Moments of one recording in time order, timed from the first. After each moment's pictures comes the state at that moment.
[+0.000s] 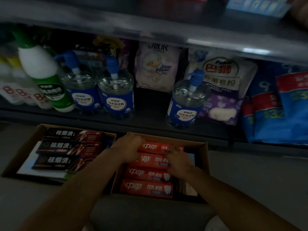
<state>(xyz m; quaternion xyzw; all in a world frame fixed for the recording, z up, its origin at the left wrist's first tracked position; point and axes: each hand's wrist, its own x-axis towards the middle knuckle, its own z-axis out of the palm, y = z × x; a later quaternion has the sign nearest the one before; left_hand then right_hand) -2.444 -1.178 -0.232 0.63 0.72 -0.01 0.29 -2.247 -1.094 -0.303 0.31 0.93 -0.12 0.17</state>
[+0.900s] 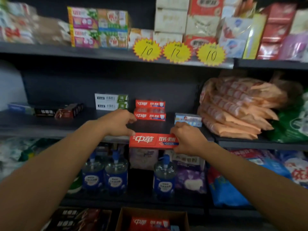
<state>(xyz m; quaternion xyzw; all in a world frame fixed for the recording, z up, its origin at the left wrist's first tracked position) -2.425 -1.213 0.147 0.67 0.74 0.11 -0.02 -2.196 -1.099 0.102 0.30 0.93 0.15 -0.12</state>
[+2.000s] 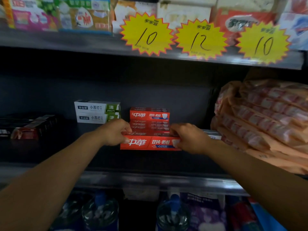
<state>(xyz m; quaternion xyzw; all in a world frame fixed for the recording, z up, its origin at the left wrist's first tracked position) -2.539 -1.019 0.125 0.62 0.76 0.18 0.10 -2.295 -0.908 0.119 0.31 0.94 0.06 -0.11</state>
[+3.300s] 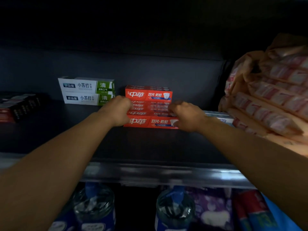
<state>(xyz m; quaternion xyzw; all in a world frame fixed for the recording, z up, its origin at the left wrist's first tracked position) -2.539 -0.954 0.098 0.62 0.78 0.11 -0.07 -2.335 -0.847 0.091 0.34 0.93 0.12 -0.08</state>
